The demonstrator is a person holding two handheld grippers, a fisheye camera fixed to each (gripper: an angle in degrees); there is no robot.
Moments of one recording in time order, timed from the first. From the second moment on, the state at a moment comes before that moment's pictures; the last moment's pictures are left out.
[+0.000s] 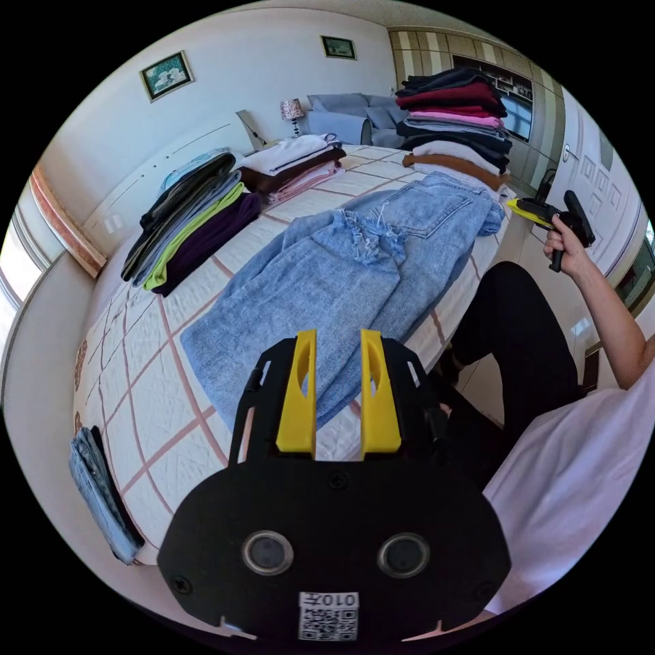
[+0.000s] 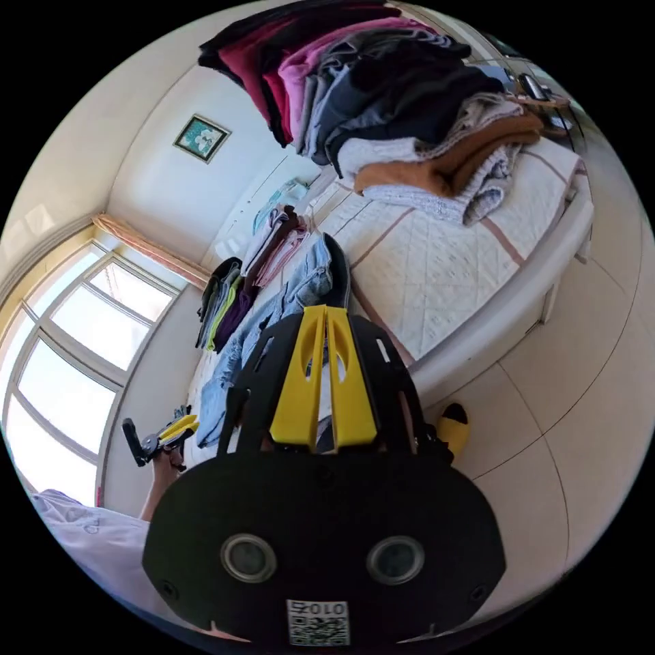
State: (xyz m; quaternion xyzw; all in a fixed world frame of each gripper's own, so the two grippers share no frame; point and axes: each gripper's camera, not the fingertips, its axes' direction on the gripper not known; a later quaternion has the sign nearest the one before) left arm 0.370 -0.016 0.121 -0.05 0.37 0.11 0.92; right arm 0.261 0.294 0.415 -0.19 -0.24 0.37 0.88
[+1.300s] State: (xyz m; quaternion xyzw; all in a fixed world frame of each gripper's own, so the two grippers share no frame) left arm -0.097 -0.128 0.209 0.08 0.68 -0.28 0.67; right arm 0.197 0.238 0.294 -0.19 -0.35 0.26 0.88
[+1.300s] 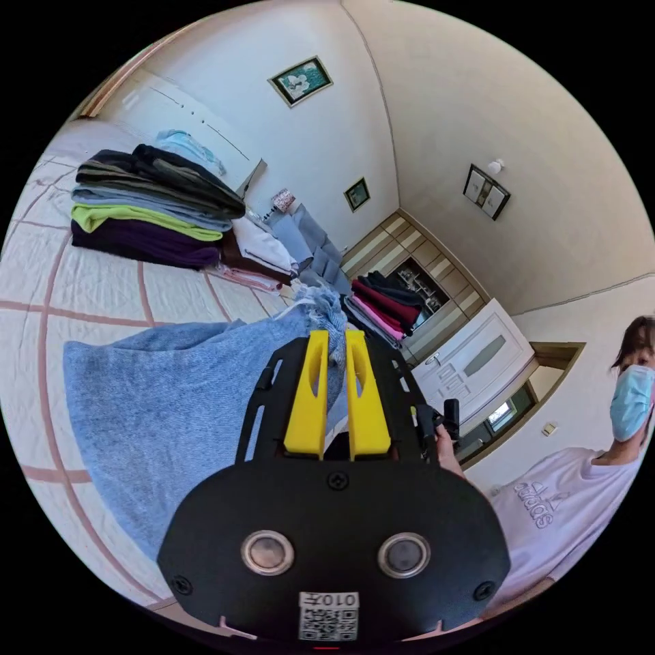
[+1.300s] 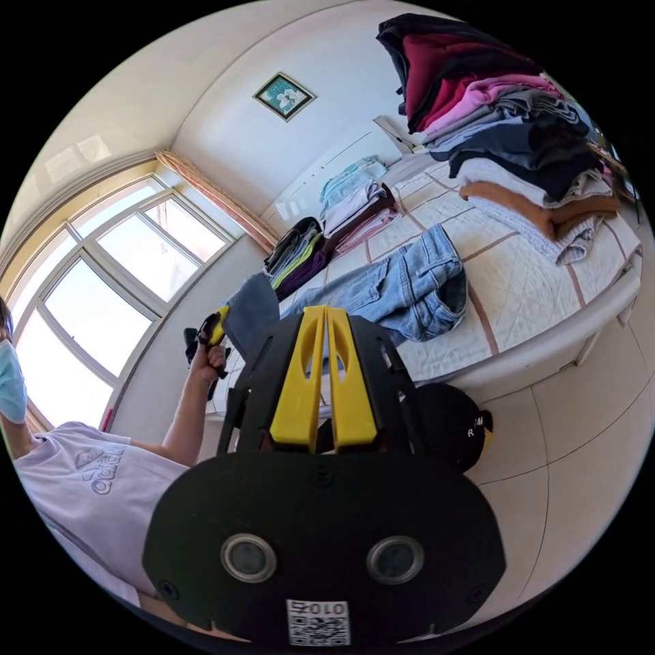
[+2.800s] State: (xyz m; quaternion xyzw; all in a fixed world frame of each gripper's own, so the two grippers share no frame) left arm -0.563 0.268 0.075 -0.05 0.34 -0.66 0.67; right arm 0.167 0.270 0.375 -0.31 -0.28 0.26 0.87
